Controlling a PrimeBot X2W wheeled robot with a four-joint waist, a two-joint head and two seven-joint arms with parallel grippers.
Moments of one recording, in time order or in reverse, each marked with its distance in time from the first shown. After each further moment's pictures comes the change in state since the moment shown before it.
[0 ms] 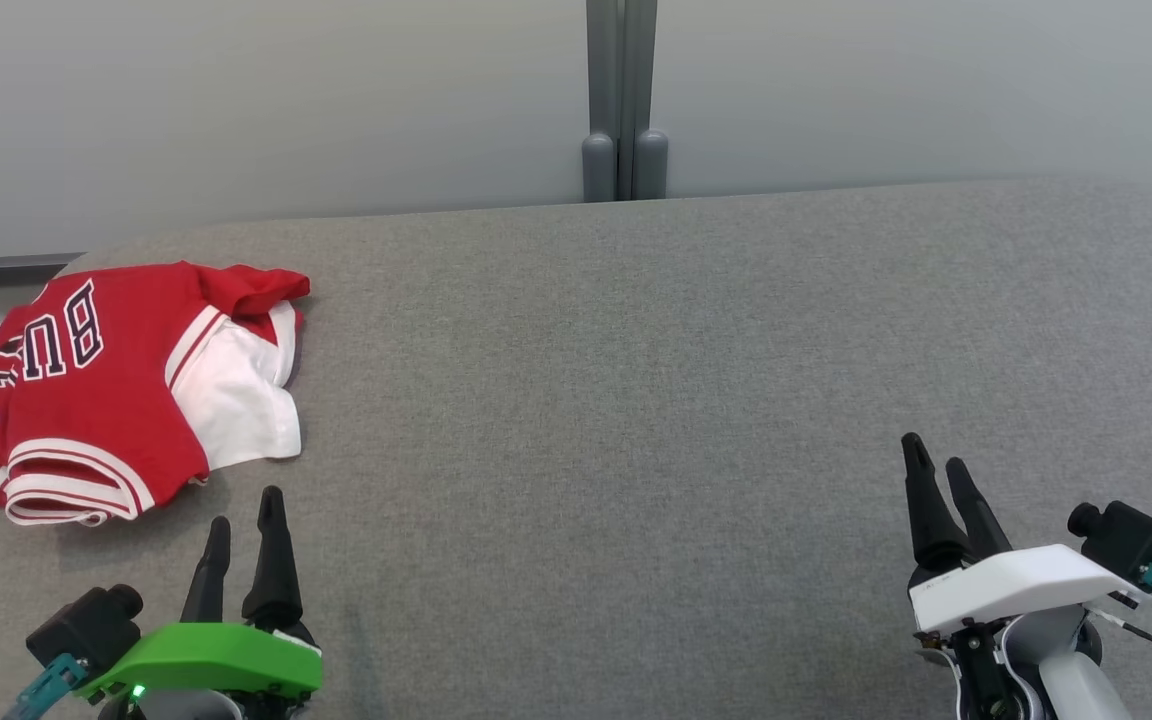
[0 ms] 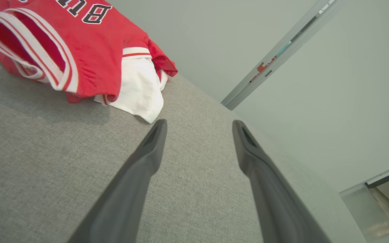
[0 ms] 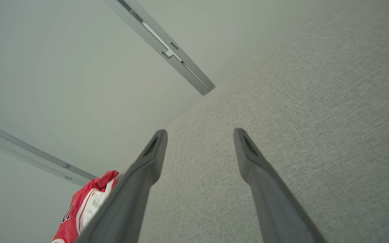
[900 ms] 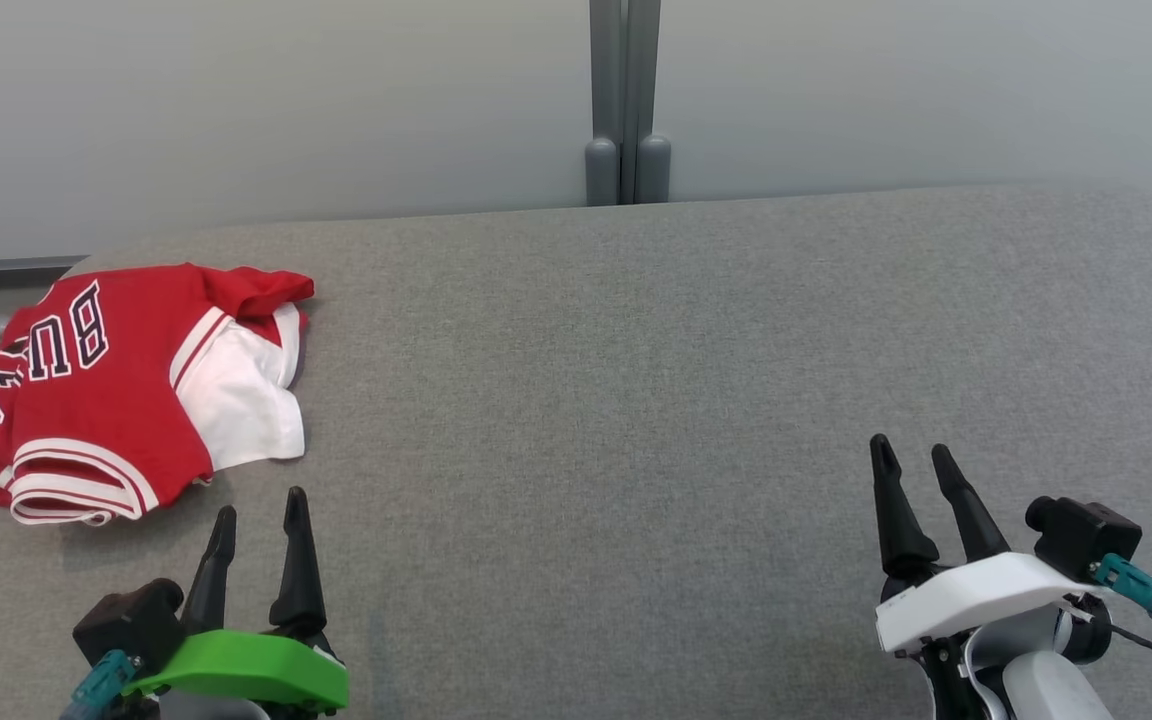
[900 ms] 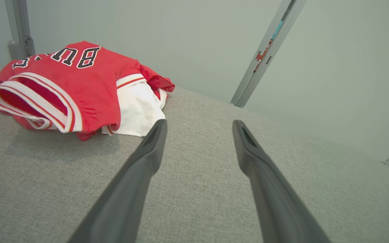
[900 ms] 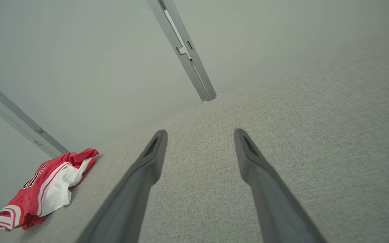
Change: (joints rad) left arm 0.010 0.001 -0.027 -0.006 0.286 0.001 -0.069; right arm 0.000 -0.002 0.044 0.000 -0.281 0.000 -0.070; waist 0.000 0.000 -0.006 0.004
